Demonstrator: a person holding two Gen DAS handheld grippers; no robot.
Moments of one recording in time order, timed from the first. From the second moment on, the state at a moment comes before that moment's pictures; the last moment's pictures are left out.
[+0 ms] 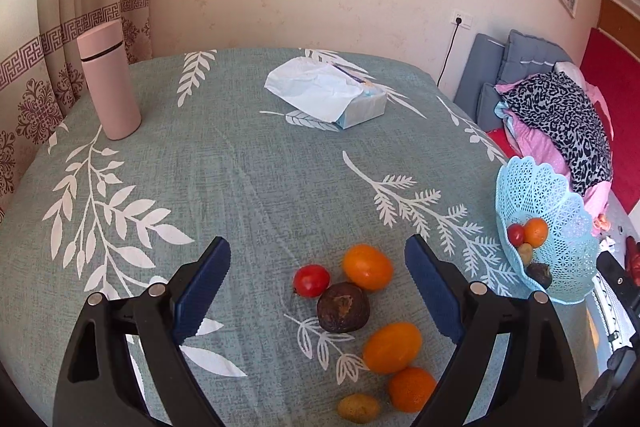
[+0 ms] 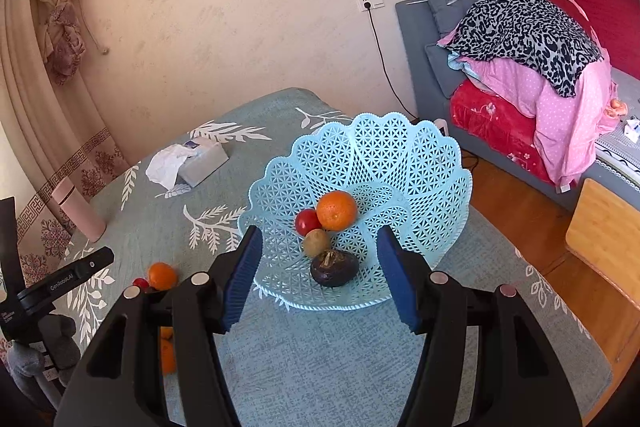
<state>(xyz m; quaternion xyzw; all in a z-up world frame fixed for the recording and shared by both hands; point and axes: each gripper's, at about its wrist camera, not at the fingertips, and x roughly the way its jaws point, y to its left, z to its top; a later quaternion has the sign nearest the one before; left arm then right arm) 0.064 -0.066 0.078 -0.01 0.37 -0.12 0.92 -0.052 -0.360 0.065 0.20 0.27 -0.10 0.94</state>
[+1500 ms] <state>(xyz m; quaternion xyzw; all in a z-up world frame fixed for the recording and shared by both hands) 0.031 -0.019 0.073 -0.05 0.37 -0.07 0.92 -0.017 -0.258 0.040 0.15 0.37 0.07 0.92</state>
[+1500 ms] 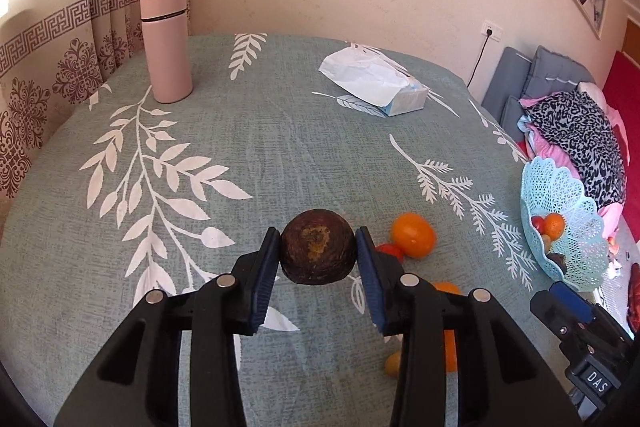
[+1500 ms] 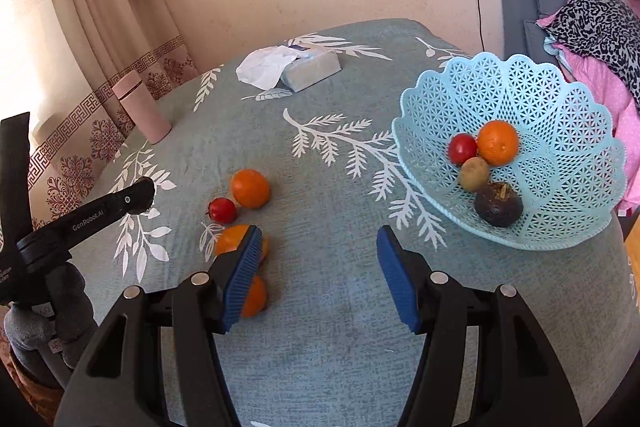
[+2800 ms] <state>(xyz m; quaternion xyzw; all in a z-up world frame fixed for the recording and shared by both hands) 0.023 -0.004 0.053 -0.05 0.39 -0.08 0.92 0.011 -0.255 0.043 0.16 0.39 0.08 0.91</state>
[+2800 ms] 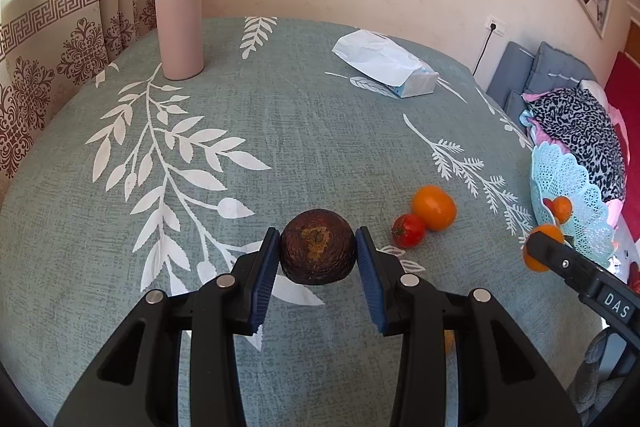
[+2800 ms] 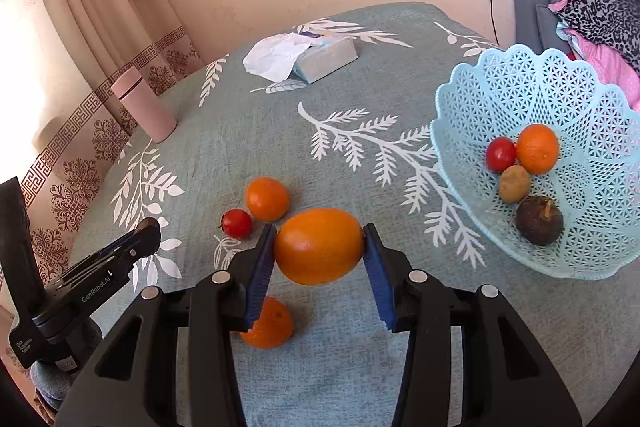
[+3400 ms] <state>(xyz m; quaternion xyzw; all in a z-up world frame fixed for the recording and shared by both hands) 0.021 -0.014 0.049 -0.04 0.39 -0.08 0.92 -0.026 -0.367 0.052 0.19 0.34 -0.09 0.92</state>
